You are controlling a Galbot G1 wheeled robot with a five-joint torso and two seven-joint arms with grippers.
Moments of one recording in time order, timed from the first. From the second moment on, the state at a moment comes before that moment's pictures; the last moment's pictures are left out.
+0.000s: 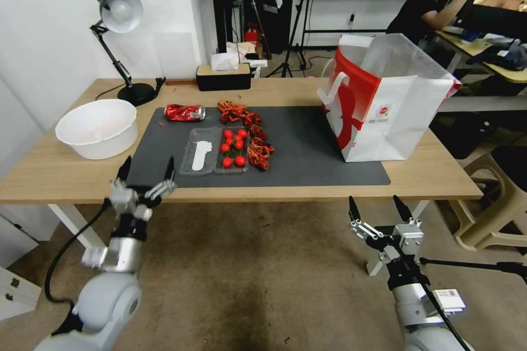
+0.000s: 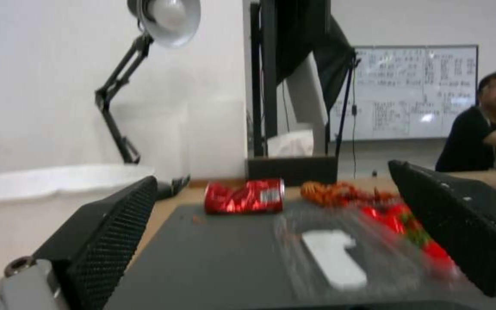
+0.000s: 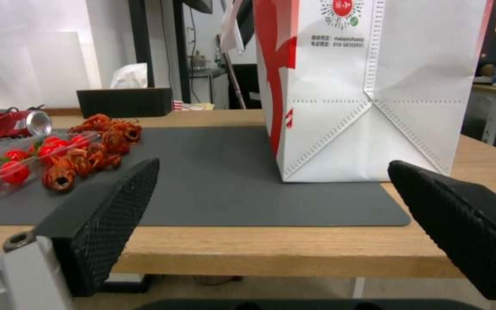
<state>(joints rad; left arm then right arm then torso) 1.59 -1.06 -0.51 -1.94 -0.43 -0.51 -0.14 -1.76 1.22 0.49 2.18 0.26 0.22 0.15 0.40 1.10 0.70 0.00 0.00</state>
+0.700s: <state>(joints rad) 1.60 -1.05 -0.57 -1.93 -0.43 -0.48 -0.10 -1.75 1.21 0.49 2.18 0.28 0.21 0.15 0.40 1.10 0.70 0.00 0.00</state>
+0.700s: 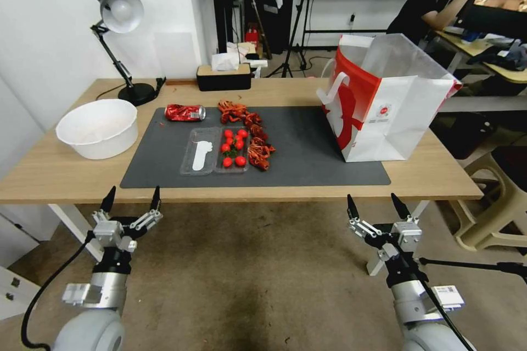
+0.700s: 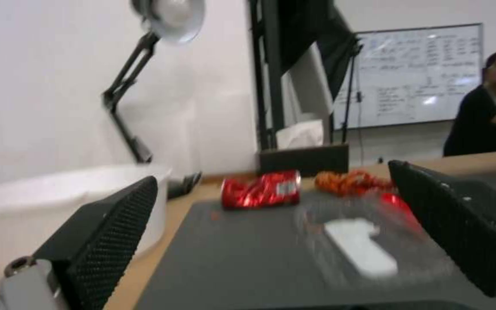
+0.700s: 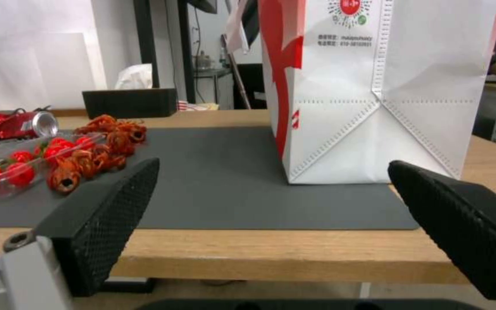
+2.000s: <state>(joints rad) -0.10 -0.72 0.52 -1.07 -0.24 -0.18 0.71 -1.67 1.14 0.45 2.15 0.31 0.19 0.15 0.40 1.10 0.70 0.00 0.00</state>
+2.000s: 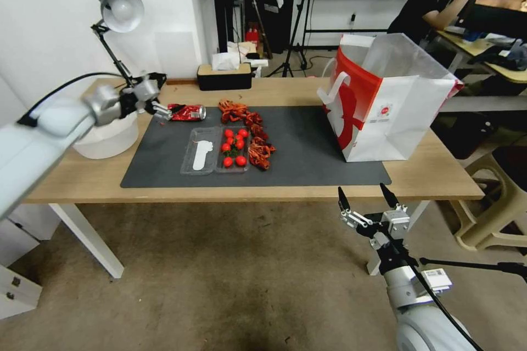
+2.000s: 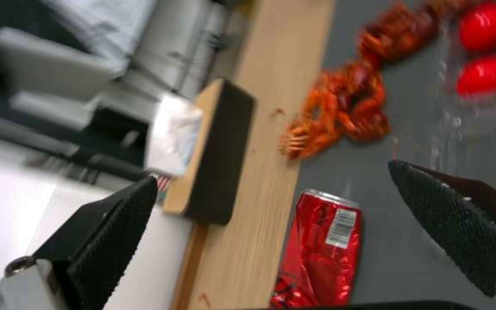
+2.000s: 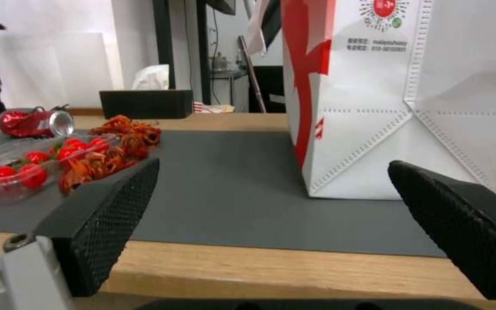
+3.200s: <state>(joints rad) -0.30 -1.08 0.65 -0.54 0.09 -0.20 0.92 -1.66 1.14 0.46 2.12 0.32 0.21 0.15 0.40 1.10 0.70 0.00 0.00</state>
